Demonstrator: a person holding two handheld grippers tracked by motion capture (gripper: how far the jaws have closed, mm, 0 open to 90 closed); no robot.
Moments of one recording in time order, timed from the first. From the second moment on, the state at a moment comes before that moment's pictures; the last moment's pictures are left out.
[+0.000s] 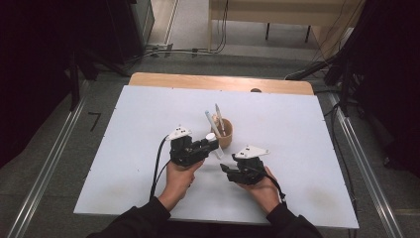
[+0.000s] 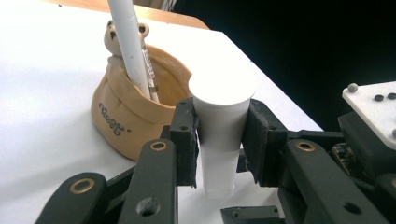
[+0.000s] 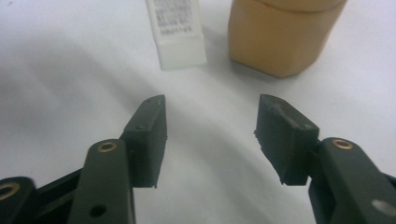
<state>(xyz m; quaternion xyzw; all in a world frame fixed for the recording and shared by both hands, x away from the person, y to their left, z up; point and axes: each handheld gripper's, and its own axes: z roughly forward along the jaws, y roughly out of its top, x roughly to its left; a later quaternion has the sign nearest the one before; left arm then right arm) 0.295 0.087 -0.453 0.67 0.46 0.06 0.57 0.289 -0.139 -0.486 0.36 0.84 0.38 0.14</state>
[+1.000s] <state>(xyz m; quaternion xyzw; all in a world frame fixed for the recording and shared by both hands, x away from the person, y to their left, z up) 0.315 0.074 -0.427 0.66 0.44 0.16 0.59 0.293 -0.148 -0.487 0.37 0.85 0.36 0.13</state>
